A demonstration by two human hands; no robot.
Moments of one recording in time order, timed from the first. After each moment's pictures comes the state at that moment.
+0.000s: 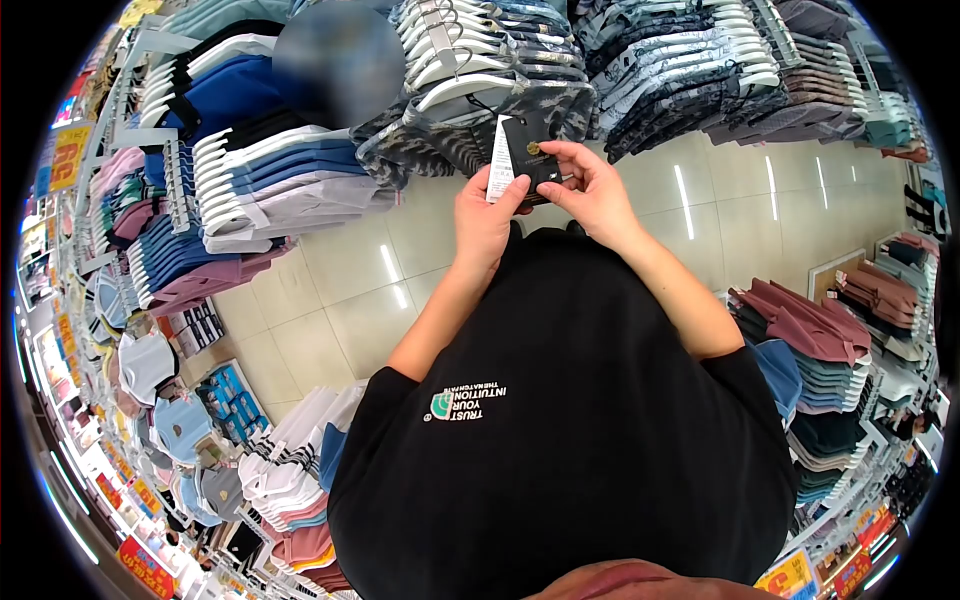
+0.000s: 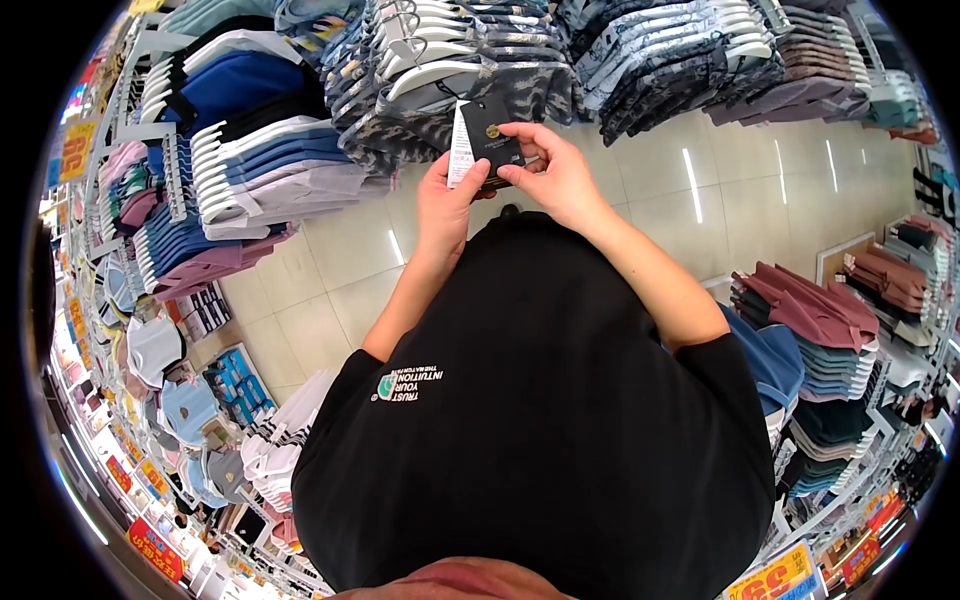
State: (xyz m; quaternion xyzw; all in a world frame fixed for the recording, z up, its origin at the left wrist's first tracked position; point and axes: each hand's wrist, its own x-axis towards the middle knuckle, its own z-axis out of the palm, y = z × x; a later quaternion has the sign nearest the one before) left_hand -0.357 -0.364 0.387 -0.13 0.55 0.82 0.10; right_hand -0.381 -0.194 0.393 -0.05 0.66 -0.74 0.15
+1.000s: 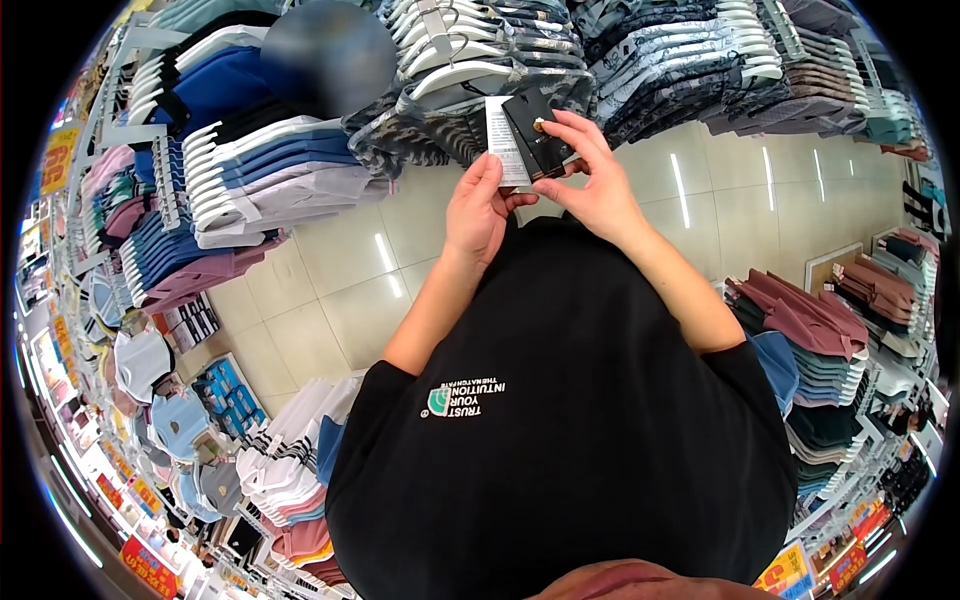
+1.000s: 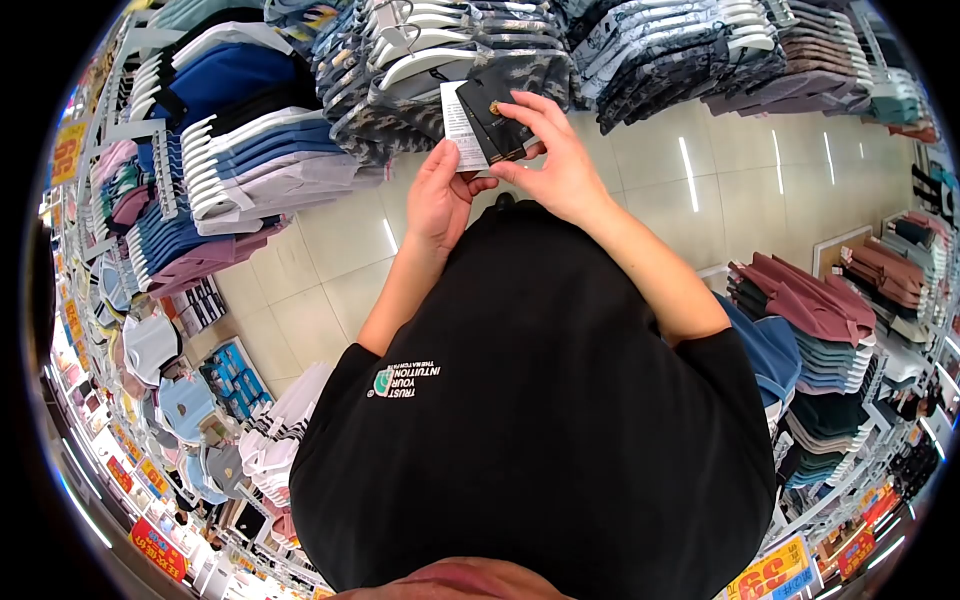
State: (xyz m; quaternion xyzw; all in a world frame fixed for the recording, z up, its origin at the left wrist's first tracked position) left_hand -0.359 -0.371 0.383 -0.10 0.38 0.90 0.17; right_hand -0.381 -0.190 0.408 -0.13 0.79 -0.59 0.03
